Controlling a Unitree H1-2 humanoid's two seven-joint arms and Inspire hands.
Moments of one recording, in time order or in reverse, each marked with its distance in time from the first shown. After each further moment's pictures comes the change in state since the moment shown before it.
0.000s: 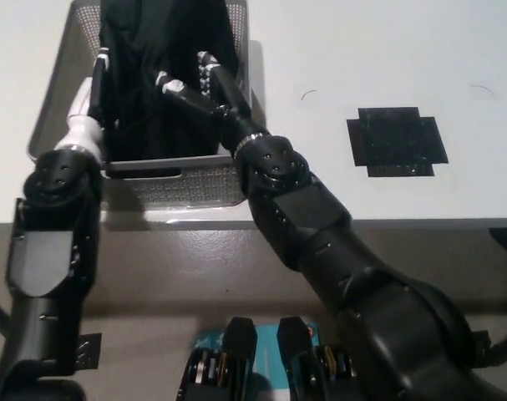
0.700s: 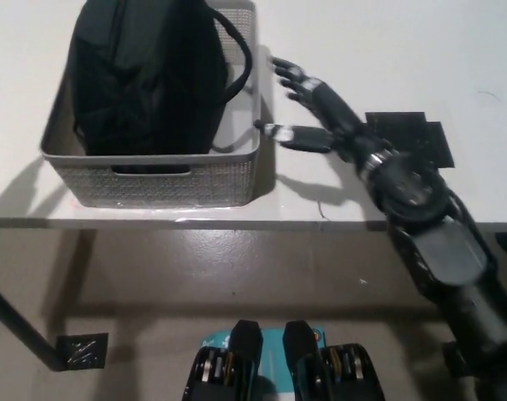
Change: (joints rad) left_arm 0.234 0.440 -0.014 -0.344 -0.051 0.038 -0.255; right_arm 0.426 -0.349 0.114 -0.755 -0.125 0.176 0.173
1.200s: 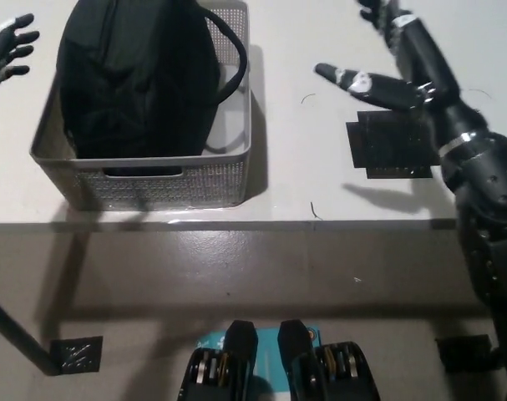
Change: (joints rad) left_arm 0.015 0.019 -0.015 -0.359 -0.031 0.016 -0.043; right_arm 0.054 -0.050 -0.181 -0.394 0.021 0.011 0.000
